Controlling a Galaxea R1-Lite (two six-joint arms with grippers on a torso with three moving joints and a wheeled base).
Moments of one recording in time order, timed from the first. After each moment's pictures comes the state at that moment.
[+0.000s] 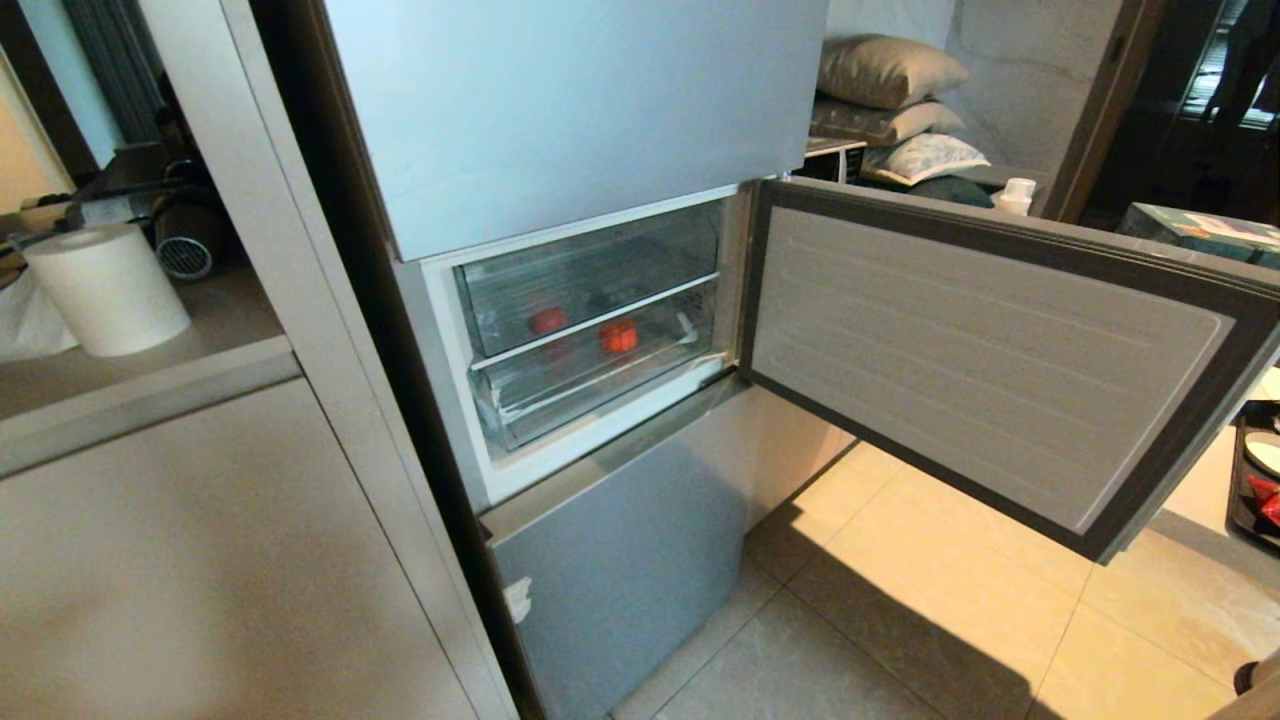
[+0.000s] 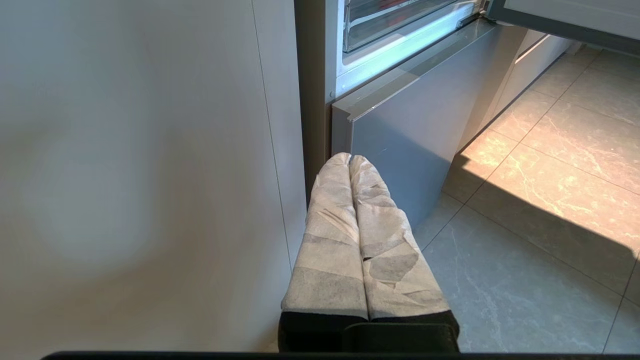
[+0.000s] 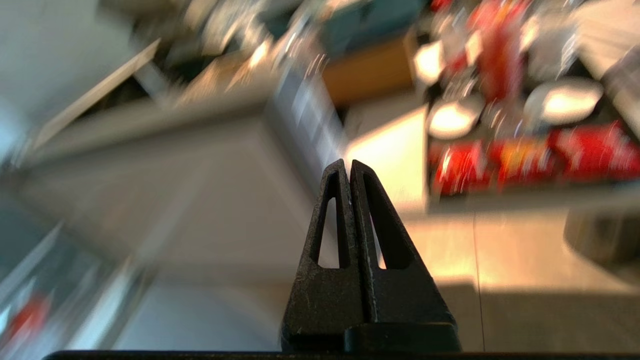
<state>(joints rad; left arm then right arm) 0.00 0.00 -0.02 0.06 0.00 0.00 -0.68 0.87 -0.61 -0.34 0.07 0.45</state>
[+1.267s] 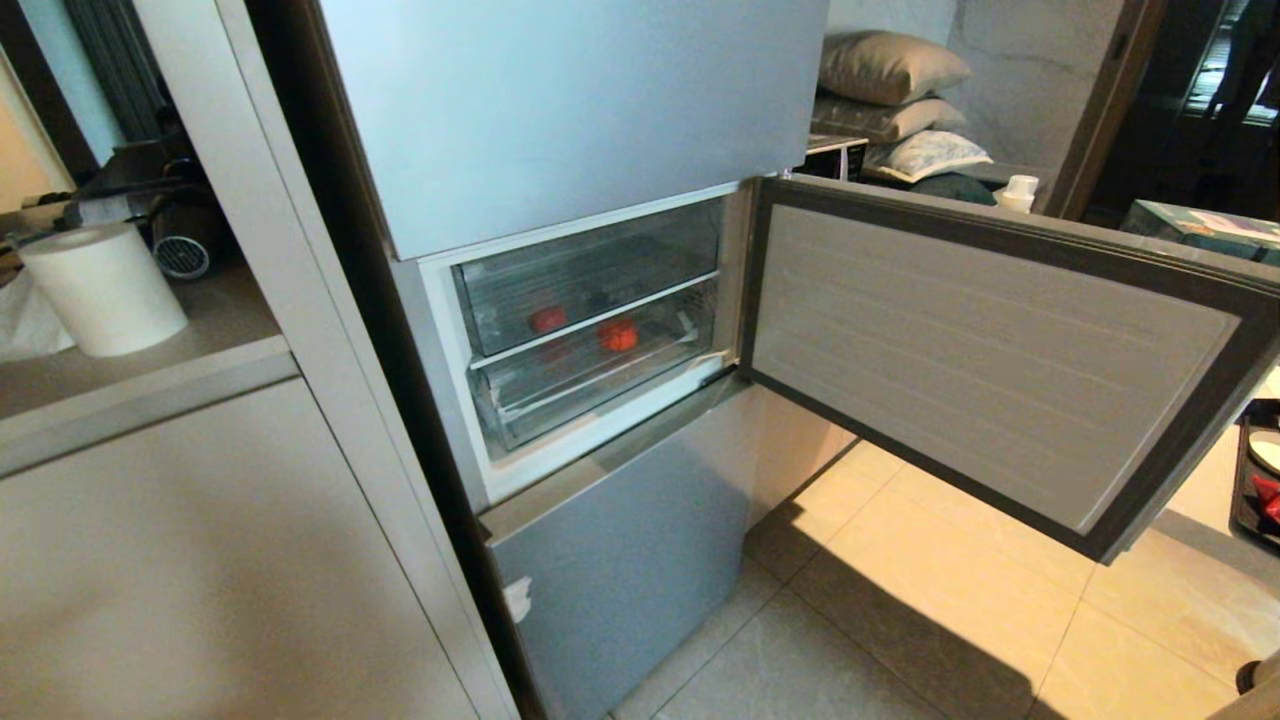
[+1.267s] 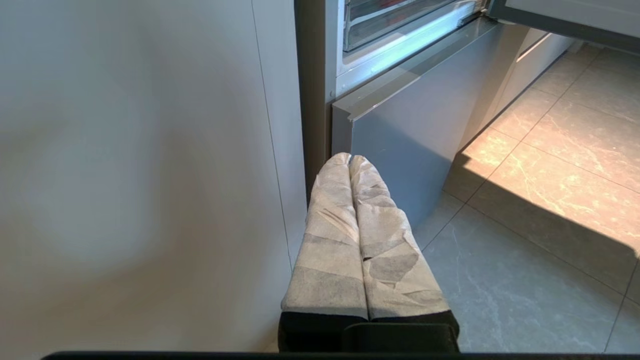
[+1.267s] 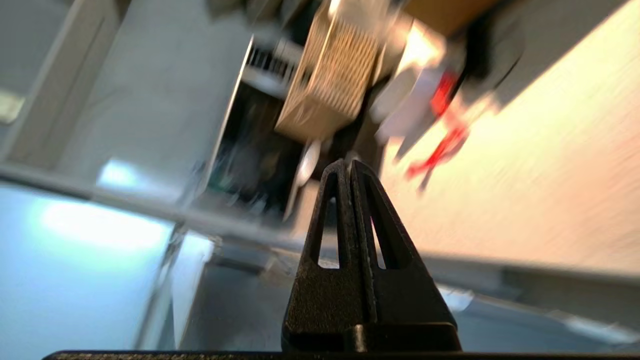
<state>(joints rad) 0.00 0.00 -0.02 0.06 0.00 0.00 -0.82 1.91 -1.17 -0.74 0.64 1.08</state>
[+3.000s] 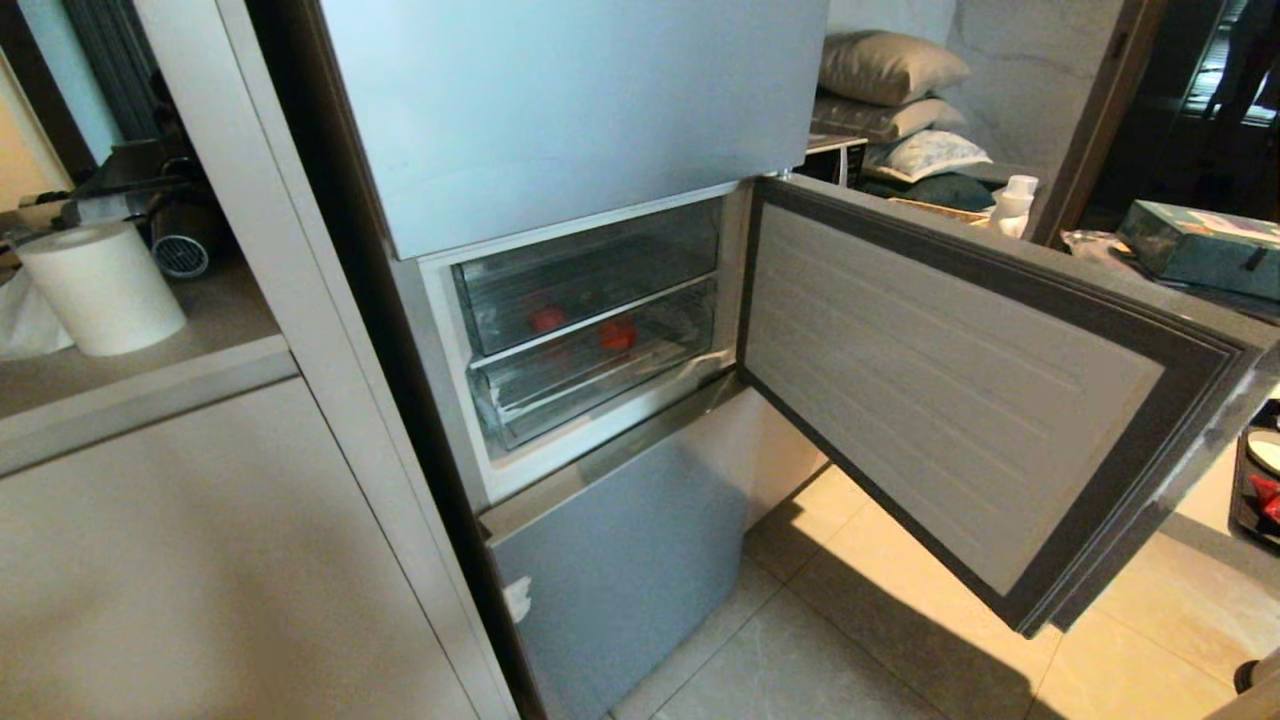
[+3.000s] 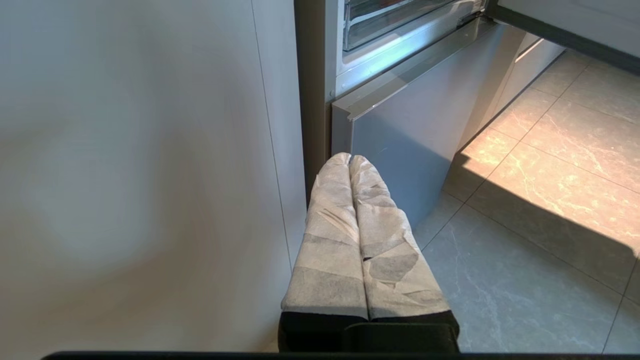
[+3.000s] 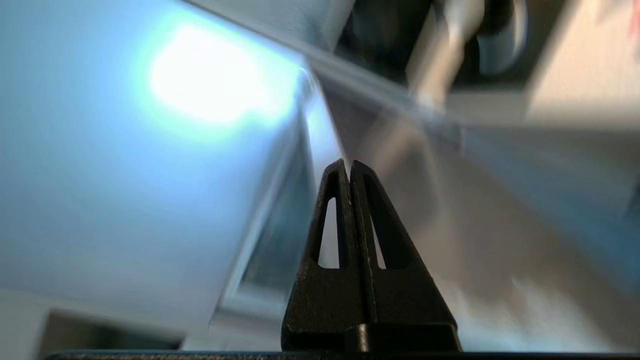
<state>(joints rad) 0.00 0.00 -0.02 0.06 0.00 0.00 -0.74 1.49 -0.94 -0.75 0.89 1.20</state>
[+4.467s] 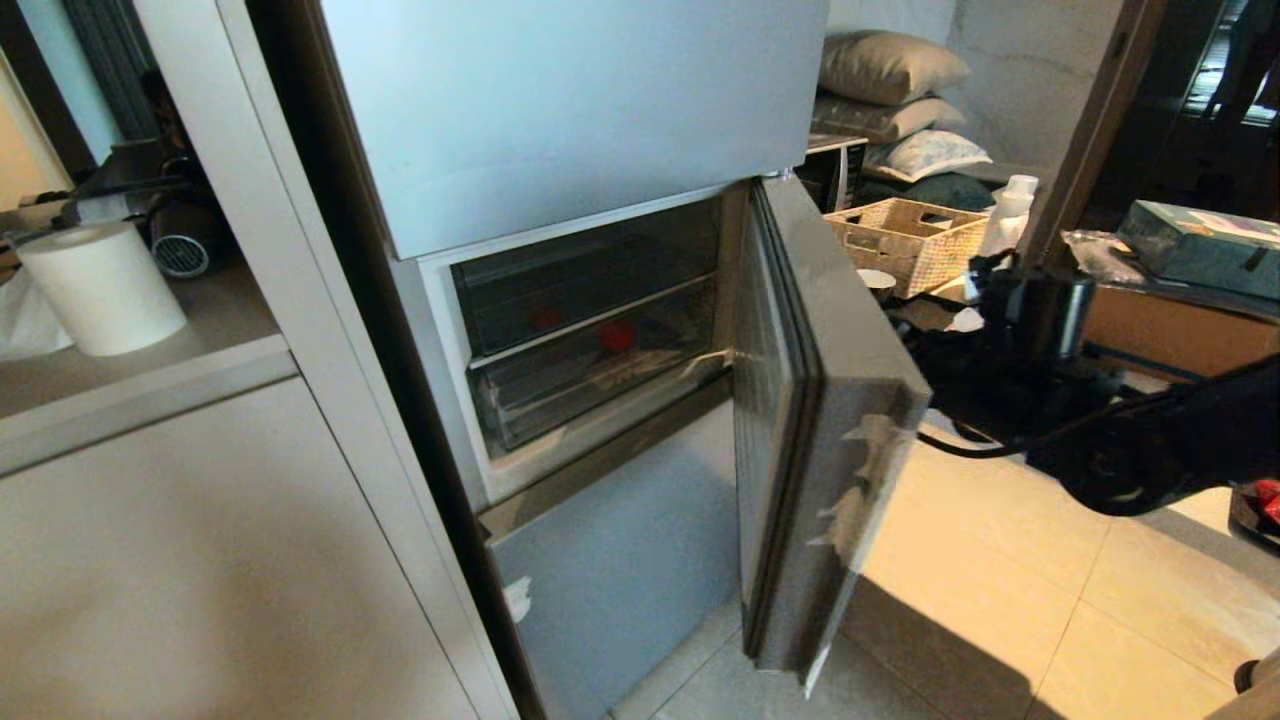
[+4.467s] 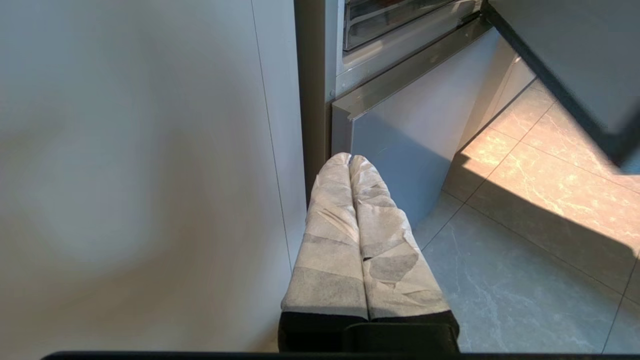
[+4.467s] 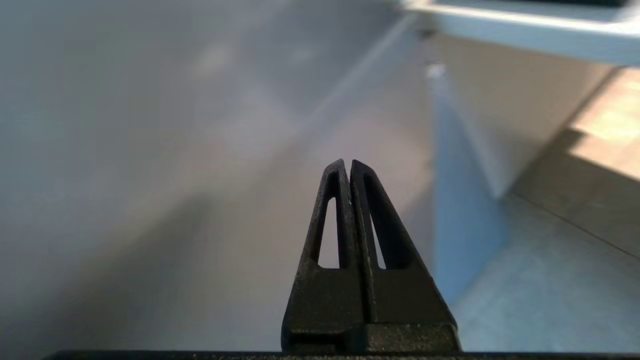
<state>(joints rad) 0.00 0.00 -0.02 0.06 0.00 0.00 0.30 1.96 -1.10 -0.75 -0.08 0.59</state>
